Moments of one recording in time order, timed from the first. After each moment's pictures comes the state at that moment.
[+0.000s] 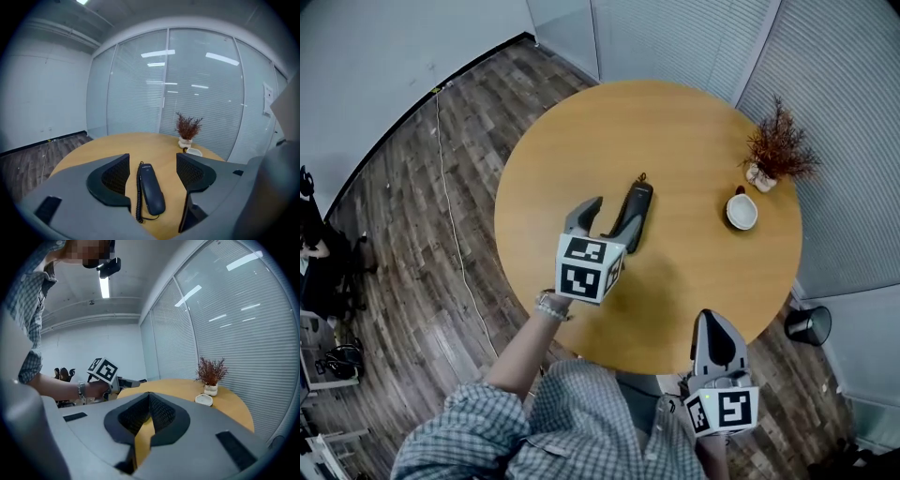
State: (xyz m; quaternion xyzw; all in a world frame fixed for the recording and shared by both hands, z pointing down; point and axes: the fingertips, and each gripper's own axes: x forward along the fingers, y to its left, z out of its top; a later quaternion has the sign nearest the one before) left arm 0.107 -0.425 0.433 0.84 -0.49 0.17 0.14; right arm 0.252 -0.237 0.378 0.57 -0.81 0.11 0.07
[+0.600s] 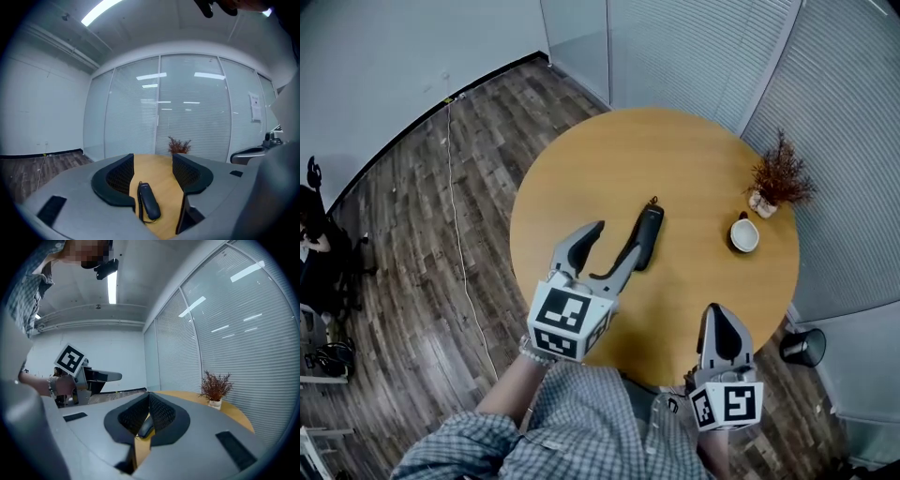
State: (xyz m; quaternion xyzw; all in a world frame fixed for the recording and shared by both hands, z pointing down) left arm 0.074 -0.356 0.325 0.87 -0.48 0.07 0.06; right arm 0.232 -0.257 0.339 0.58 -0.81 0.05 0.05
